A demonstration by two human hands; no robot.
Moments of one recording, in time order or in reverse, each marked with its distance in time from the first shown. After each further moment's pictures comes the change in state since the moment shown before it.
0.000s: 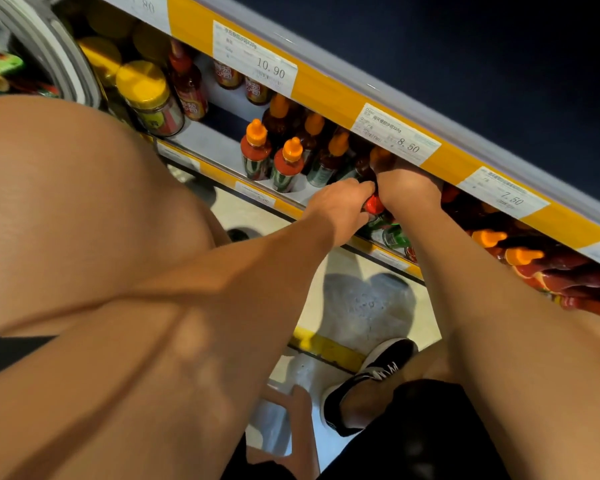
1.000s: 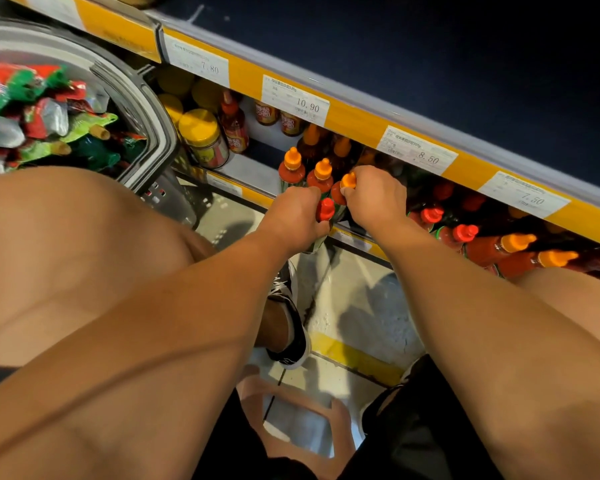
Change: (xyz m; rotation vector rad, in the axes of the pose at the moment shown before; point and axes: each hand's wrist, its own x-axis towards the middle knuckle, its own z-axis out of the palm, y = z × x) left_hand -0.077 -0.057 -0.077 0.055 0.115 -0.186; right_hand -0.027 -0.068 0.022 0.172 0.233 -0.252
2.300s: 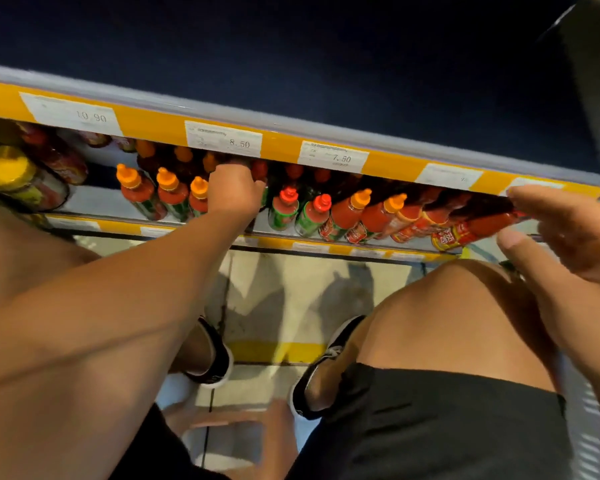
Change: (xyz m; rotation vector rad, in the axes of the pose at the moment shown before) left_hand 0.086 0.117 0.082 0.083 0.140 -0.045; right_hand -0.280 0.273 -0.190 0.507 0.472 0.214
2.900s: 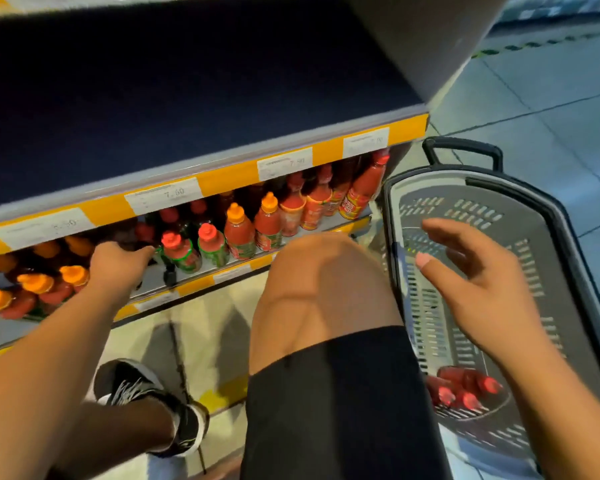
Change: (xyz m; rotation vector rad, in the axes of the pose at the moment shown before) left_hand 0.007 -0.007 0.024 -0.220 -0.161 -0.203; right_hand -0.109 0.041 -0.042 0.112 0.194 0.292
